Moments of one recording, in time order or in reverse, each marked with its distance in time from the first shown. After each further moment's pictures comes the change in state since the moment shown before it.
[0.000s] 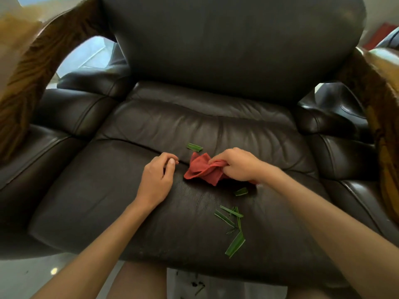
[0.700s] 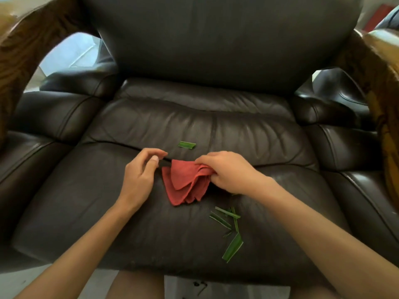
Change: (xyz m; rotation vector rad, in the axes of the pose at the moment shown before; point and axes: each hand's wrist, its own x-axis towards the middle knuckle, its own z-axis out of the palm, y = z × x) left_hand 0.008 0.009 -0.013 -0.290 -0.030 -0.110; right_hand -0.015 -0.023 0.015 -0.149 0.162 -0.089
